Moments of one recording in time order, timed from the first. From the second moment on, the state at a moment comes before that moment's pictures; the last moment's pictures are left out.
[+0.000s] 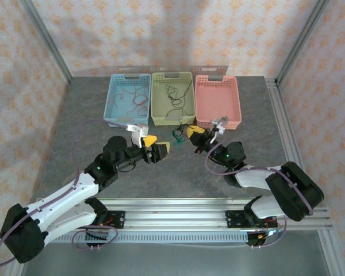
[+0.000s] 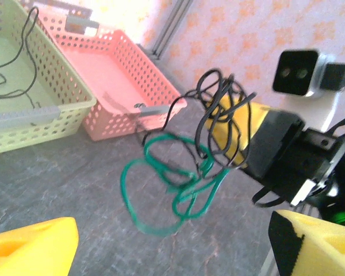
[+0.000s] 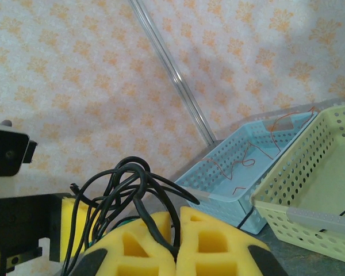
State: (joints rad) left arm -0.61 0.91 0.53 0.18 0.24 -0.50; right arm 0.59 1.37 0.33 1.26 -0.30 0.55
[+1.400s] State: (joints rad) left arm -0.54 1.27 0.53 0.45 0.43 -0.69; right arm 0.59 1.38 0.33 1.26 -0.31 0.55
